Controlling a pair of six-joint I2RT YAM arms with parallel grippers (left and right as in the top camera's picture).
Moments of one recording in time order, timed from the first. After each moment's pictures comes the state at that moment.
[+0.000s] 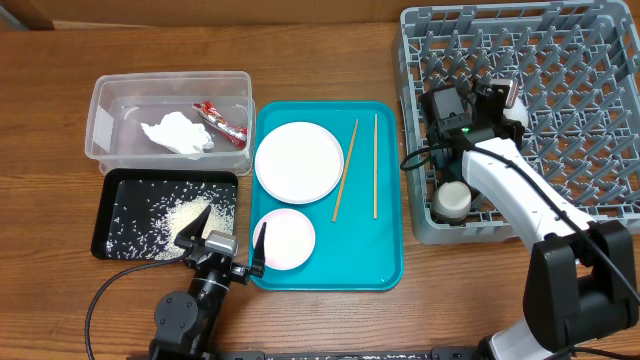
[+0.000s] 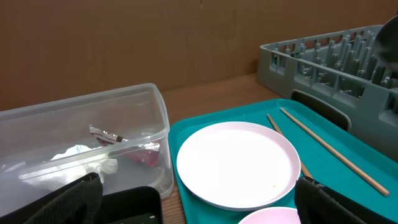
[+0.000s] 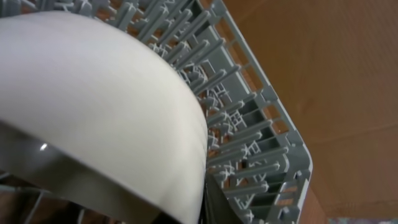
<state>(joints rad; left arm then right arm) -0.20 0.02 0.01 -0.07 0.08 0.08 0.28 1.75 1.22 -0.74 1.10 0.42</state>
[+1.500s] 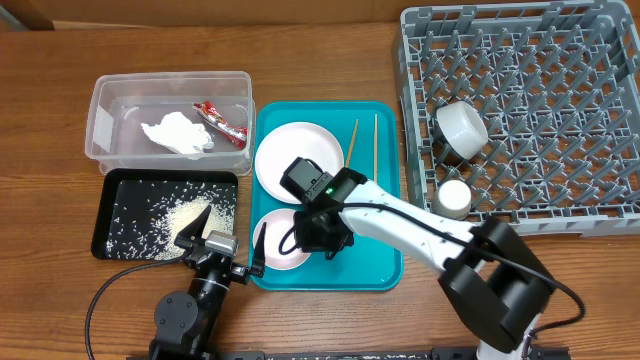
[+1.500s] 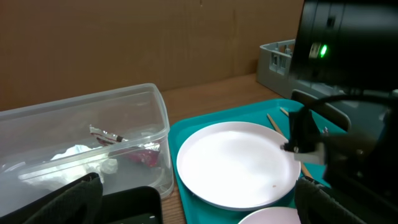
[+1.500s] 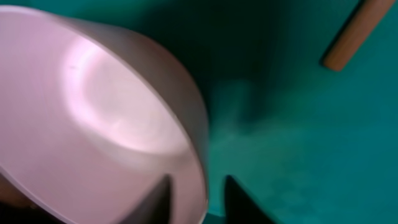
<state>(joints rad) -0.20 0.02 0.01 -0.07 0.08 0.08 0.86 1.94 1.34 -0.86 -0.25 0.79</state>
